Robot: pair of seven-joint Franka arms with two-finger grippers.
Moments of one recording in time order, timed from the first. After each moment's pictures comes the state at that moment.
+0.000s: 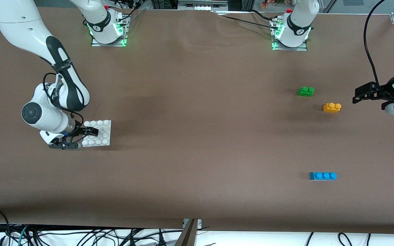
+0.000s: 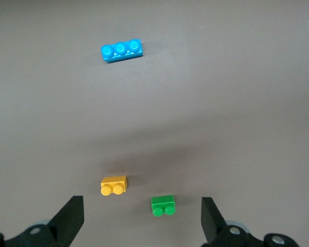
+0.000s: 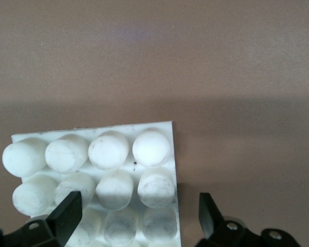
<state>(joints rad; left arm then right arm) 0.12 0.14 -0.06 -1.54 -0.01 1.61 0.24 0.02 0.55 -0.02 -1.95 0.04 2.45 -0.02</state>
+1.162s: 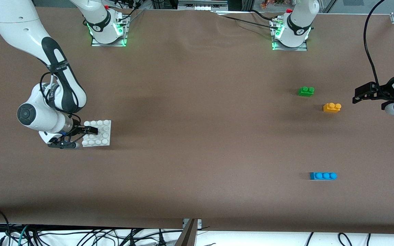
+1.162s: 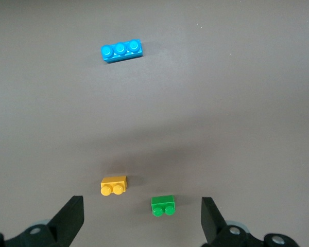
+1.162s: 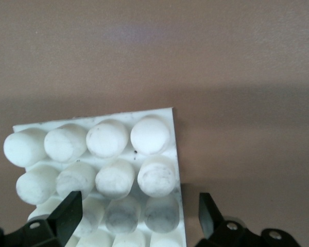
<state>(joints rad) 0.12 0.14 -0.06 -1.54 -0.01 1.61 0.24 0.00 0.55 -0.03 -1.94 0.14 2.39 -0.09</state>
